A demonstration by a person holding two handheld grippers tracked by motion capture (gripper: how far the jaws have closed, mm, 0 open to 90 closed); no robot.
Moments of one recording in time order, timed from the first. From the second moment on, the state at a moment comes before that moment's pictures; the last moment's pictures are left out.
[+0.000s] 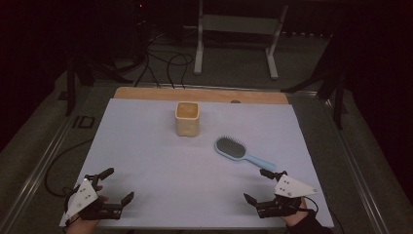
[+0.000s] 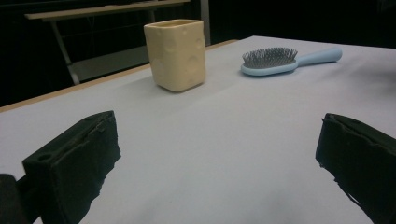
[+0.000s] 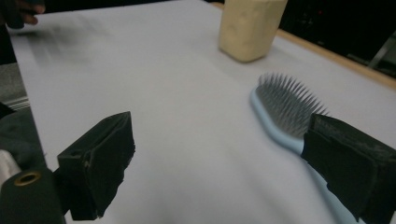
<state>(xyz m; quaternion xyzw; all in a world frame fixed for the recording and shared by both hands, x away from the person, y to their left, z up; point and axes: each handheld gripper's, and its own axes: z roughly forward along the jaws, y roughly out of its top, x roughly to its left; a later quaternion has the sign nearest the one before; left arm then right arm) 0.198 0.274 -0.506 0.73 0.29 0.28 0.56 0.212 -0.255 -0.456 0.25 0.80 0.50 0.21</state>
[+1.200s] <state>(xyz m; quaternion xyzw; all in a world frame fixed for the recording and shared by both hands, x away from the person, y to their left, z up) 0.198 0.274 -0.505 0.72 0.29 0.27 0.56 0.304 -0.293 -0.436 0.30 0.80 0.47 0.24</state>
